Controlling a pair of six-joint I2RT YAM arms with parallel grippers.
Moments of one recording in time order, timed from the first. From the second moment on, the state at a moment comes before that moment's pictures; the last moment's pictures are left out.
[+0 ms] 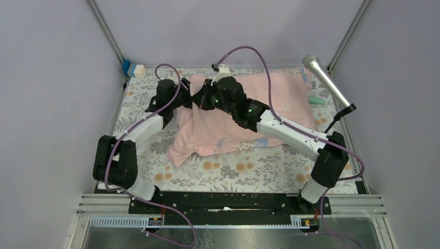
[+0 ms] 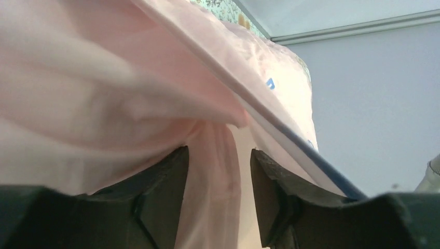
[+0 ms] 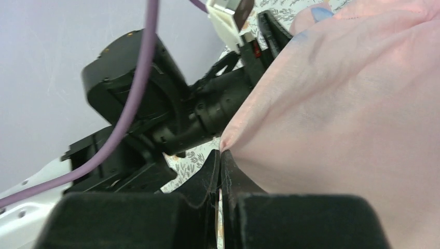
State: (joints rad) left arm -0.25 1.56 0.98 0.22 0.33 -1.07; right arm 0.92 1.68 1.53 -0.09 0.06 0.69
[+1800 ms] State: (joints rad) left arm -0.18 1.80 1.54 -0.41 0.04 -0.61; right arm 0.74 1.53 1.27 -0.32 0.26 0.51
